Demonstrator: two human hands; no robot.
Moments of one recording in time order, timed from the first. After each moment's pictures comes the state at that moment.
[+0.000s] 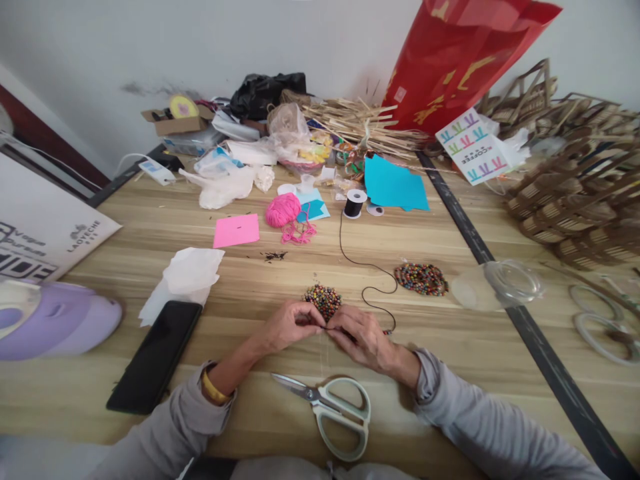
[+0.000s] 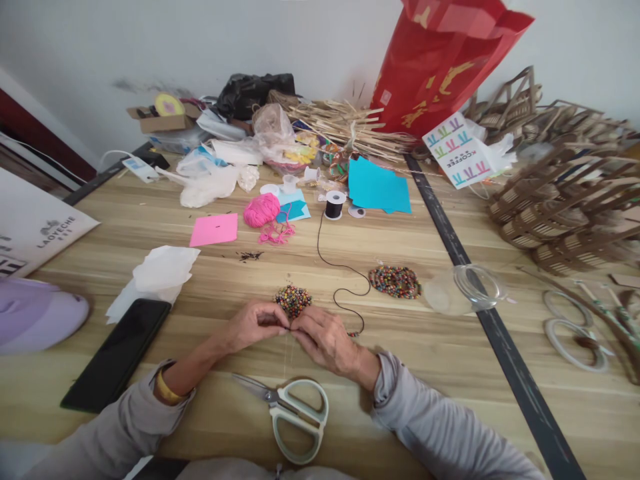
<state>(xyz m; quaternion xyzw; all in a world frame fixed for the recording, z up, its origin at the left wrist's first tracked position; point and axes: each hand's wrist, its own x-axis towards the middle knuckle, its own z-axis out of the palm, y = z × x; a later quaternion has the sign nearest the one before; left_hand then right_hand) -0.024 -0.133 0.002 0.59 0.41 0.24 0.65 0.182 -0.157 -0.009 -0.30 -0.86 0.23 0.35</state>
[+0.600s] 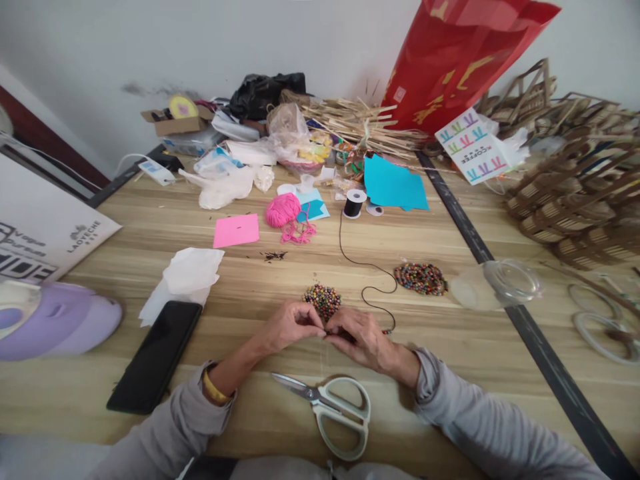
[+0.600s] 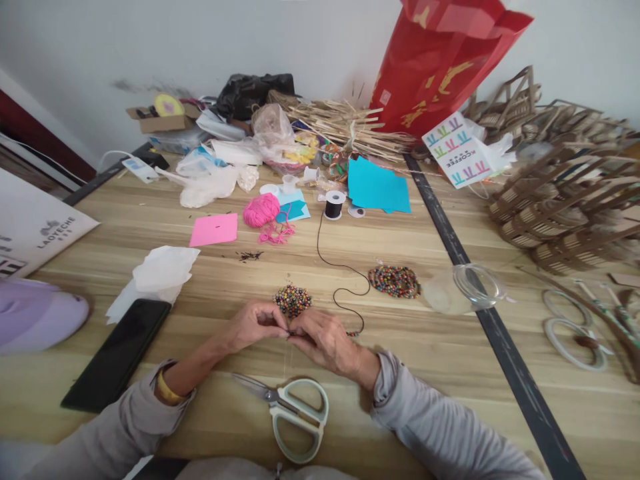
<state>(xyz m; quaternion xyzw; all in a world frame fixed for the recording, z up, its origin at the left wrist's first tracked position) -0.022 -0.134 0.004 0.57 0.42 0.24 0.66 0.182 -0.158 -0.009 -0.29 -0.86 0.26 0.34</state>
